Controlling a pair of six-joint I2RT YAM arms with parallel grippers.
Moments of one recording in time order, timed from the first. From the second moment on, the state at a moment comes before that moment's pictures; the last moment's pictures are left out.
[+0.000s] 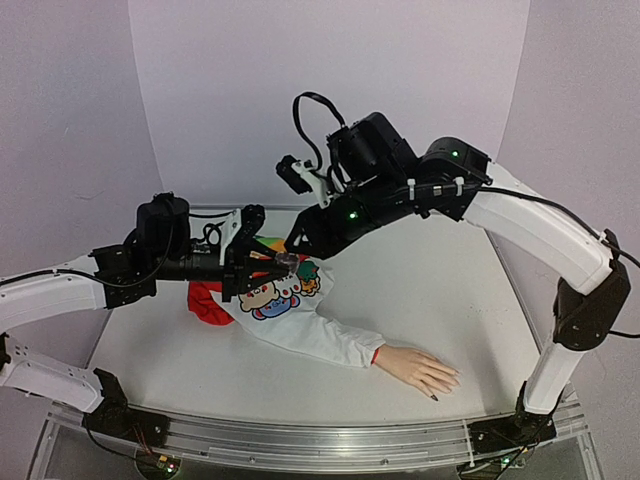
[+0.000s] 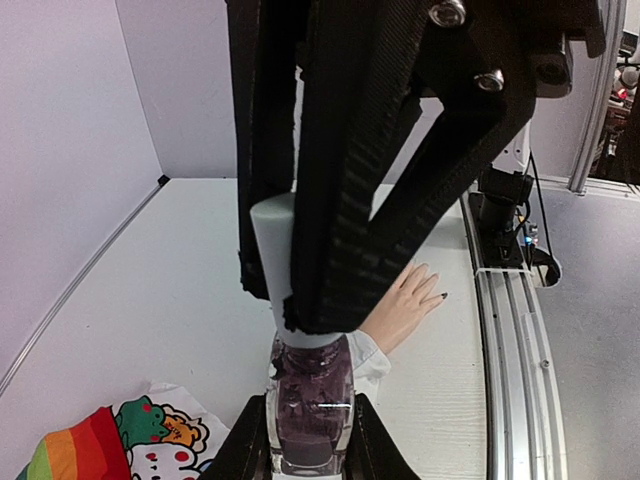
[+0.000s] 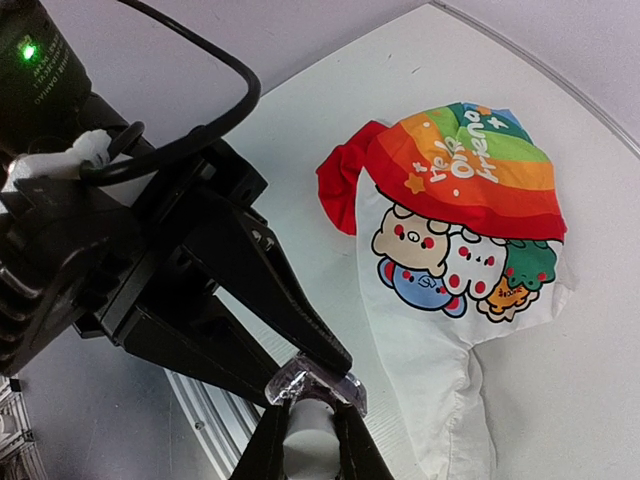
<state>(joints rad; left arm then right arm) -0.86 1.14 0.86 0.05 0.51 0.22 1.11 1.81 2.07 -0.97 -0.09 0.24</state>
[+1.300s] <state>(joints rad) -0.89 1.20 0.81 0.24 -0.02 0.10 1.08 1.84 2.14 -0.96 0.29 0.57</state>
